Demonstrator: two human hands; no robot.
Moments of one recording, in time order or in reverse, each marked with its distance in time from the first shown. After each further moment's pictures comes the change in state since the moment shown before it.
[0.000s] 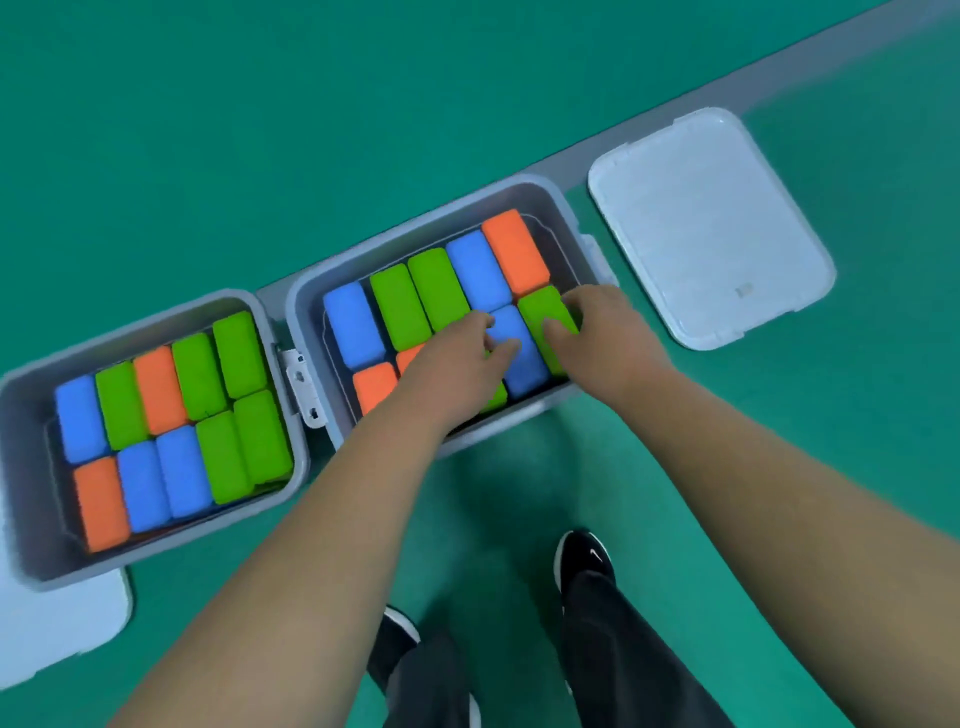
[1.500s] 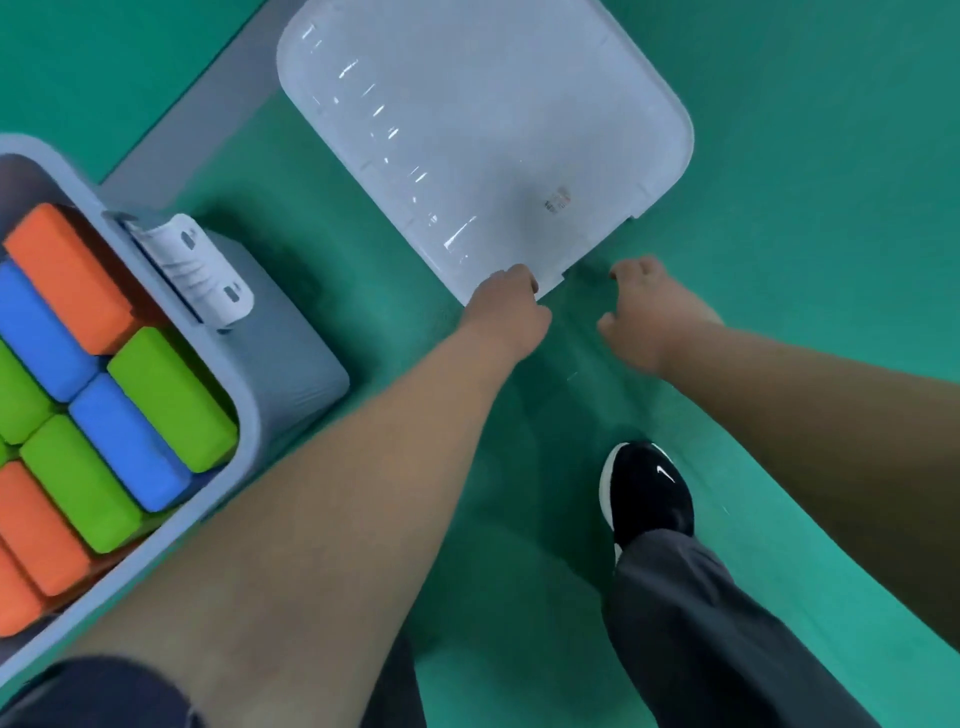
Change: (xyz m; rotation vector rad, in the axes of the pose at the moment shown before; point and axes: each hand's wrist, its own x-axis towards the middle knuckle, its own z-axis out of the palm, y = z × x) left_hand 0.310 0.225 0.446 0.203 -0.321 -0.076; right_hand 0.167 0.532 -0.040 -0.197 -0.283 0.280
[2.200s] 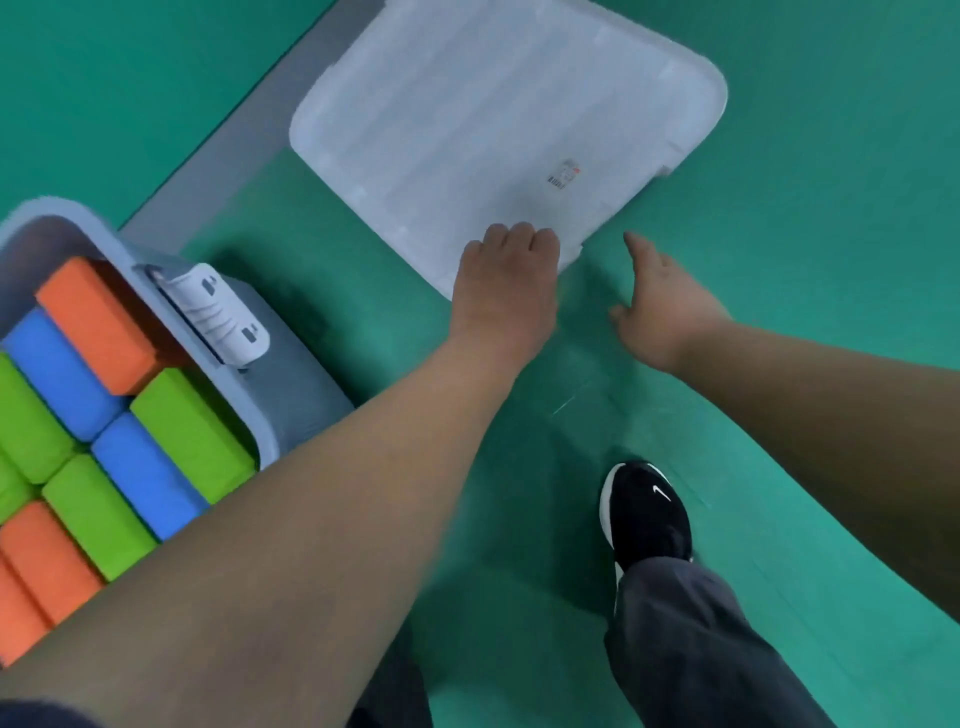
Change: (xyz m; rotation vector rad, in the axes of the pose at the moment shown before) left_hand -0.030 0.039 -0.055 0.564 0.489 0.436; right_hand -0.015 -0.004 -0.044 0.183 0.134 0.029
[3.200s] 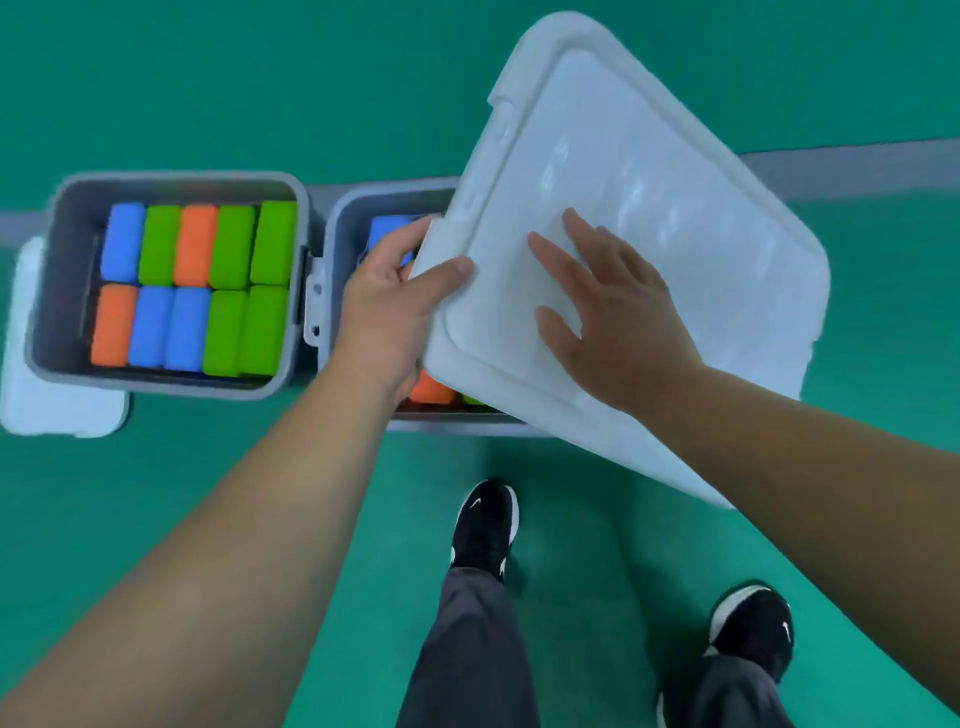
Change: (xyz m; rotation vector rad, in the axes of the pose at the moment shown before) left_hand -0.403 -0.327 -0.214 -1.708 0.835 -1.070; right_hand -0.218 -0.463 0.082 -0.363 0.072 -1.093
